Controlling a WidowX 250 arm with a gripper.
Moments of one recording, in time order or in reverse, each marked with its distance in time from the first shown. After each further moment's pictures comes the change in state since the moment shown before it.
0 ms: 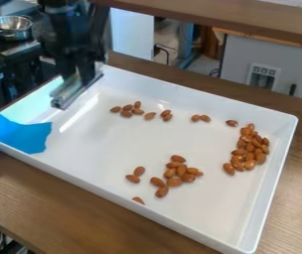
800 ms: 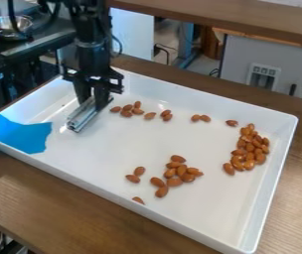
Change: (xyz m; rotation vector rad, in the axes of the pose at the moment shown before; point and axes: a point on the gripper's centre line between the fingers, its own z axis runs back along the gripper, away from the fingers) arm 0.011 -0.003 -0.052 0.145 0.043 -0.043
